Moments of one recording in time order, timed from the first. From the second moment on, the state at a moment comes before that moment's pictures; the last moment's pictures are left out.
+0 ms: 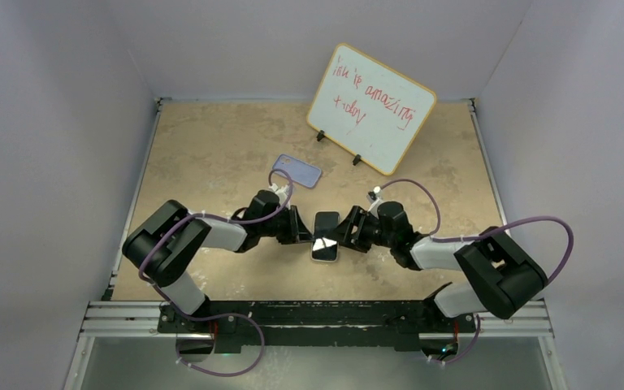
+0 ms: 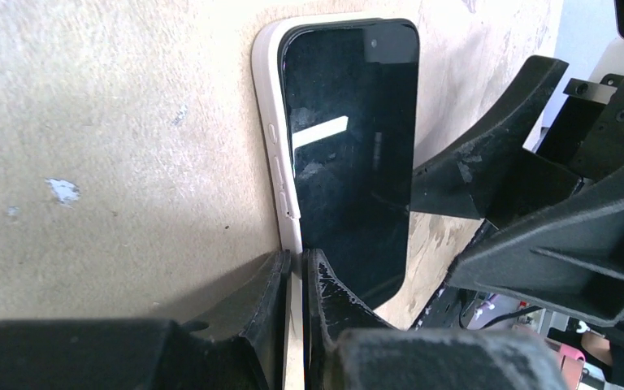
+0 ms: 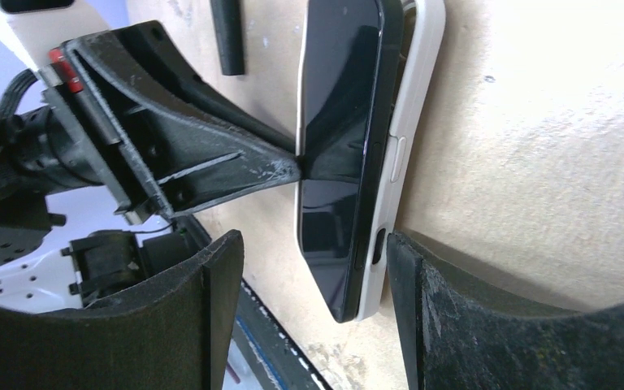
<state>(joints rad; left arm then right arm) -0.63 1.65 0.52 0.44 0.45 -0.84 0.58 1.41 0.31 0.54 -0.40 1.03</state>
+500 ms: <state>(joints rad) -0.65 1.68 0.51 0.49 0.48 -0.87 0.59 1.39 0.33 0.47 -0.29 0.98</state>
